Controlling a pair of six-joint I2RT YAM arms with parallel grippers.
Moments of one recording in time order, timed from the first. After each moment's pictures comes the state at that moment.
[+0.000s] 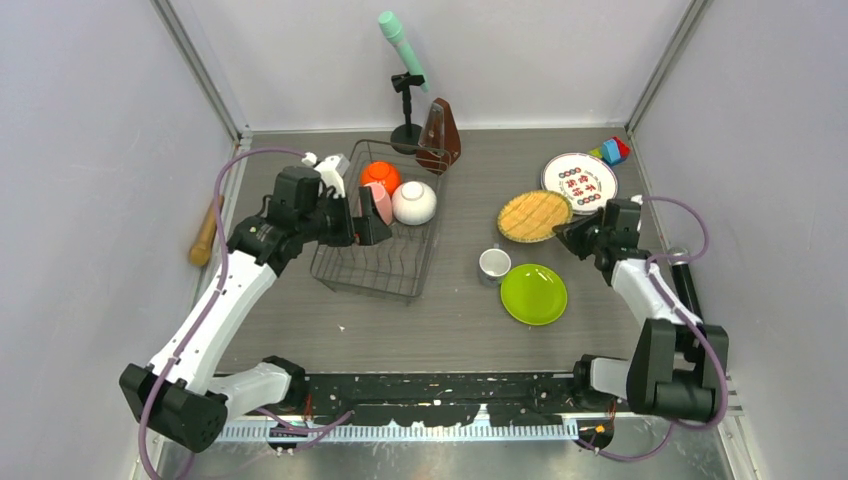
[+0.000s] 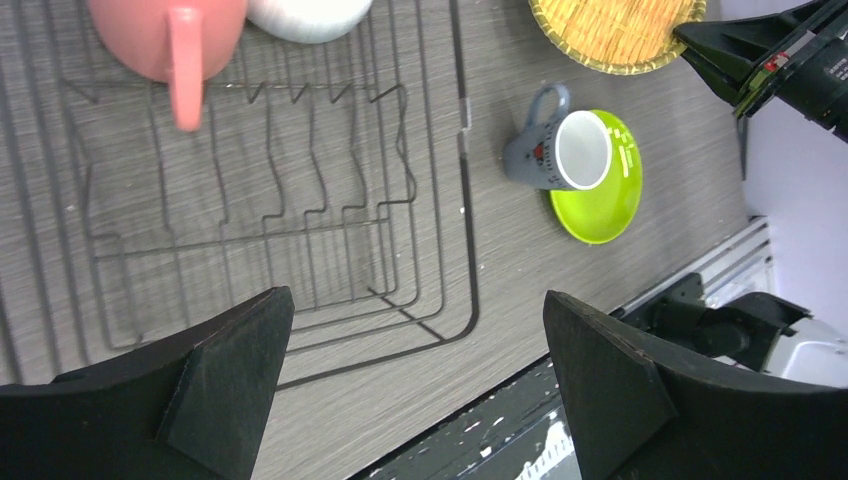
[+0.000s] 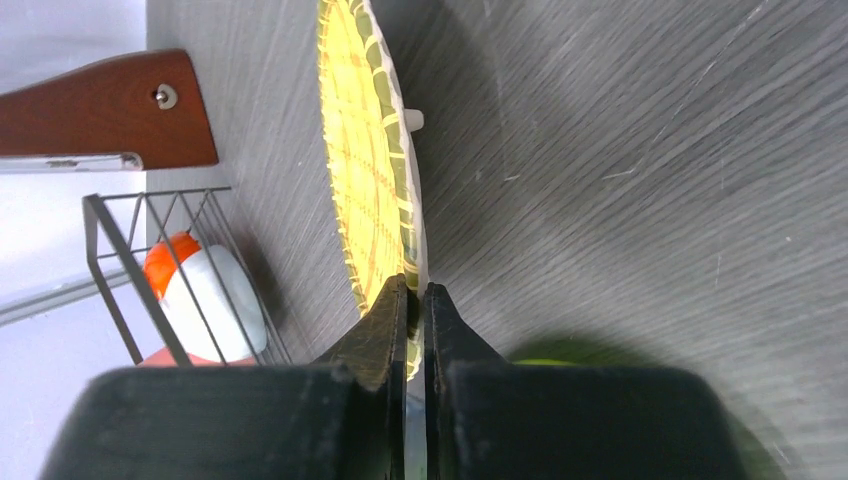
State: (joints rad) left arm -0.39 1.11 1.17 -0.71 0.26 -0.41; right arm -0.14 1.26 0.63 -0.07 -0.21 0.97
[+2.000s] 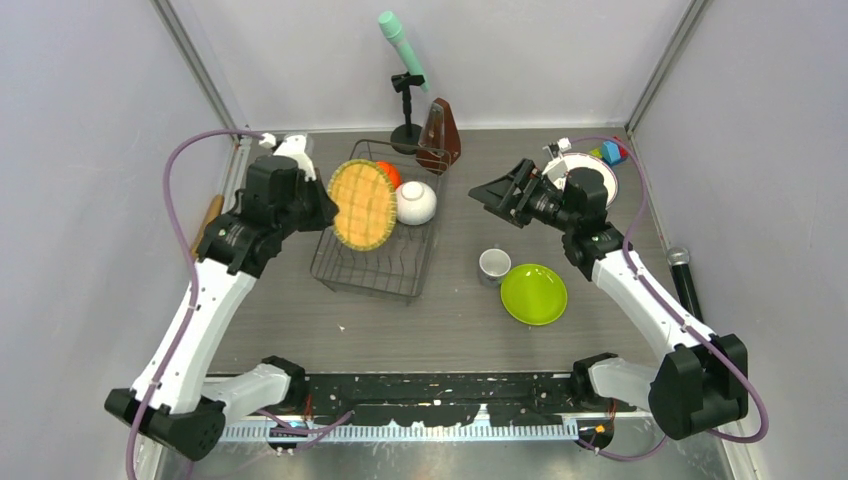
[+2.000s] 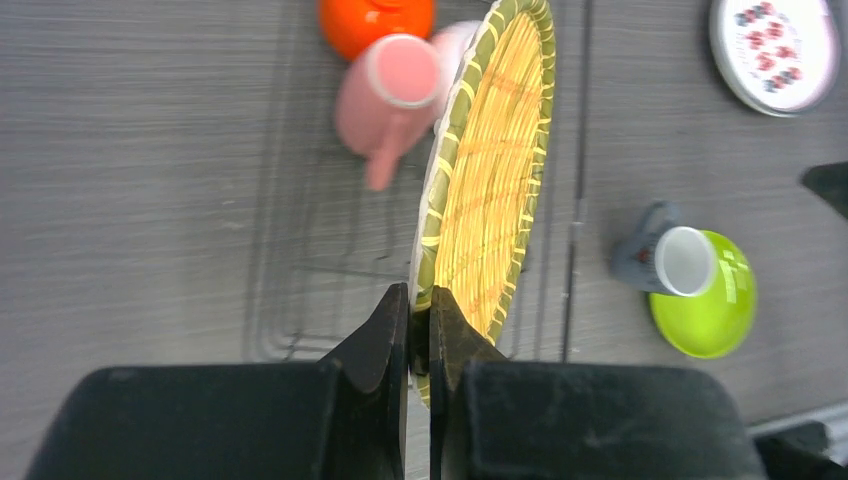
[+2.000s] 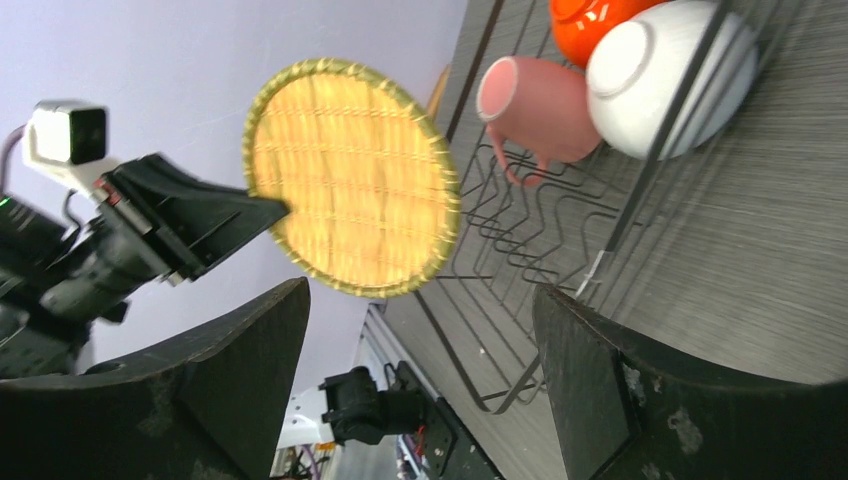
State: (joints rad) left arm -0.38 1.10 1.34 -0.78 -0.02 -0.39; right arm 0.27 1.17 0.85 0.15 -0.59 0.96
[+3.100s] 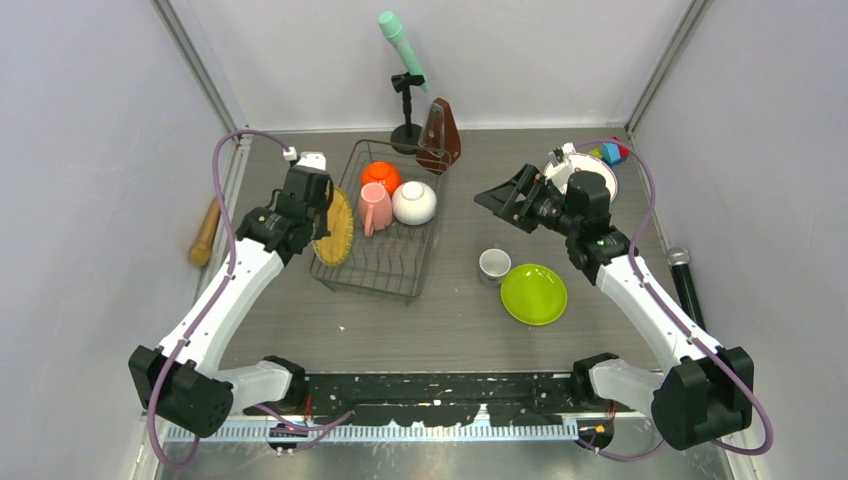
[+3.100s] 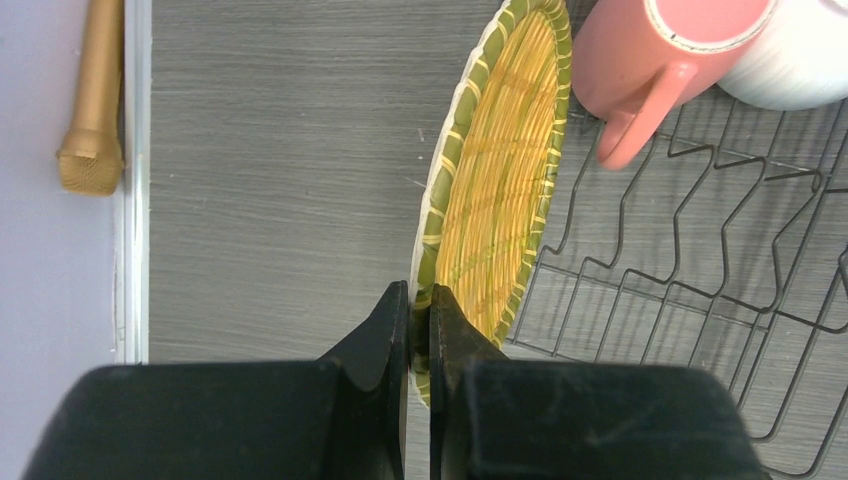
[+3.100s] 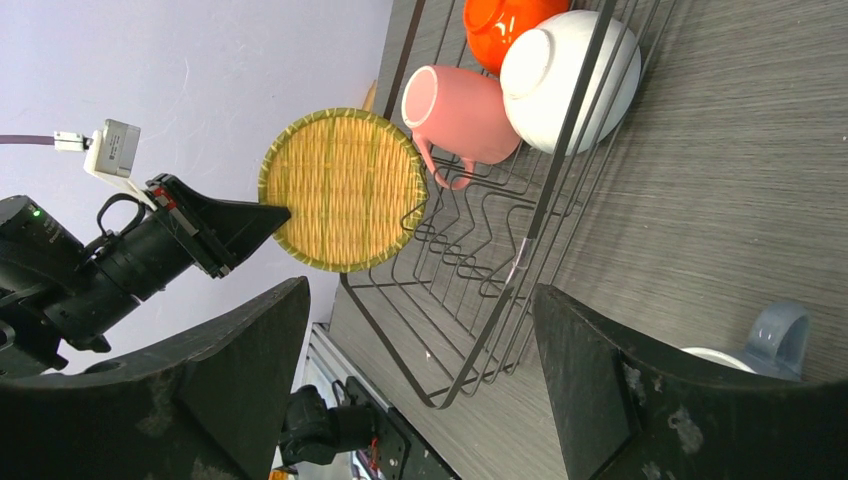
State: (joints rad) left arm -0.38 1.19 1.19 -0.80 -0.43 -0.23; right arm 0.27 1.12 0.85 0.00 -0.49 0.87
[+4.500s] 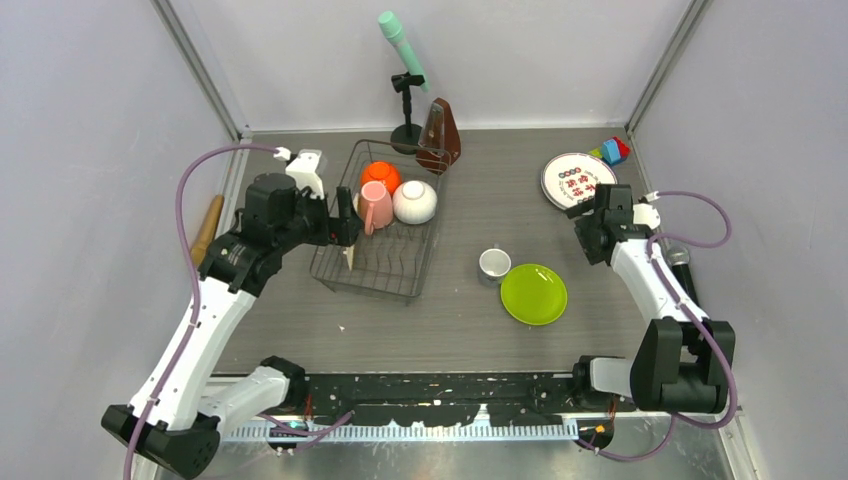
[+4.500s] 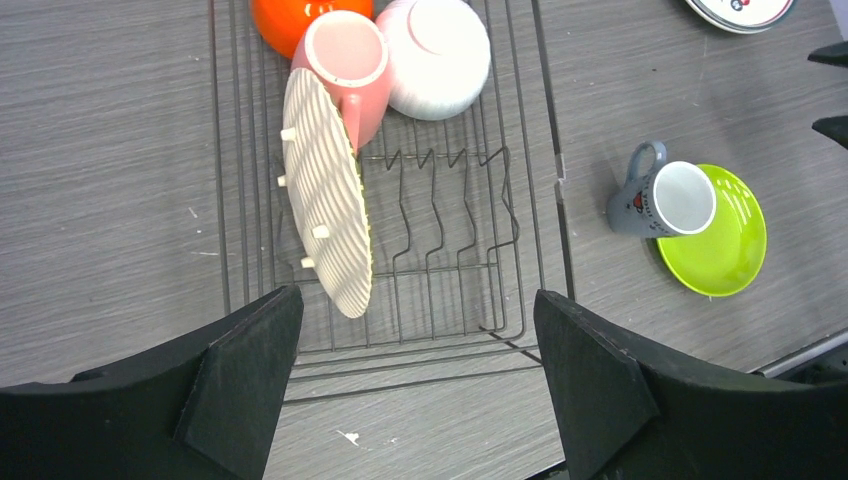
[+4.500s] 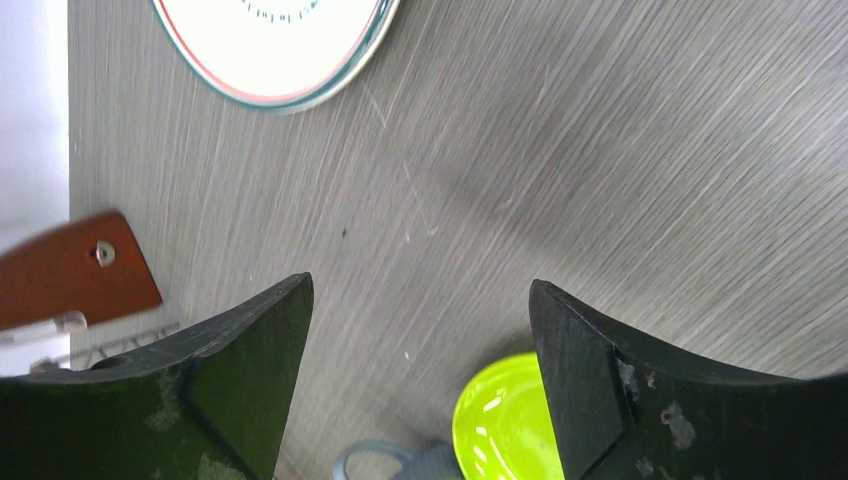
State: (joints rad) left arm -0.38 0.99 1.20 -0.73 0.06 -0.24; right arm -0.05 1.25 0.83 -0.44 0.21 1.07
